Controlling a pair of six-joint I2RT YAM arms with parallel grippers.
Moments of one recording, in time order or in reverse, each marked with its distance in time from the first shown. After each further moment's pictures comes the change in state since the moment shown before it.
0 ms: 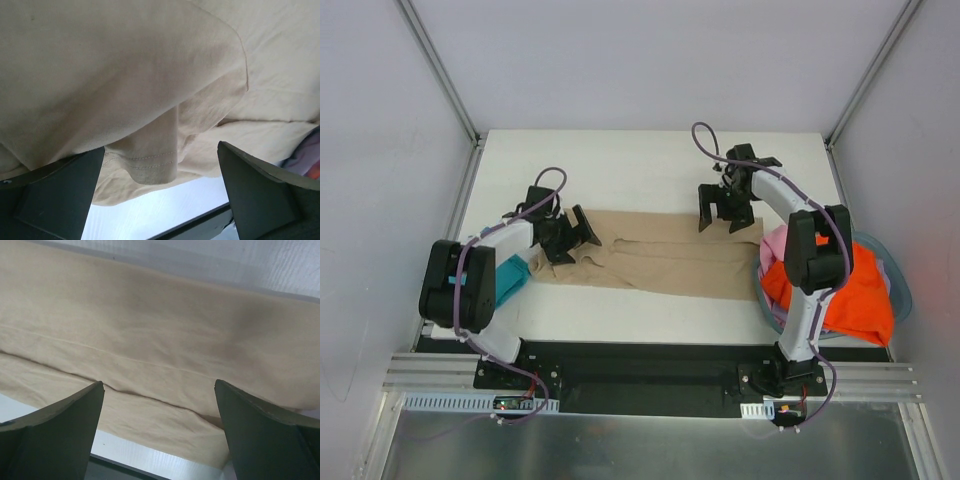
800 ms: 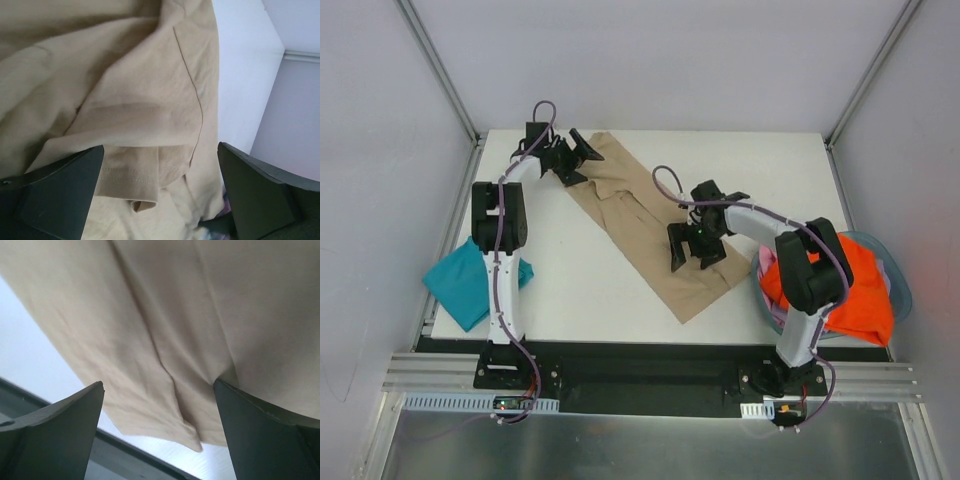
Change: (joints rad) left arm 0.150 0.839 1.054 0.123 0.302 -0.117; right arm 0.212 -0.095 -0.293 0.156 -0.088 0.077
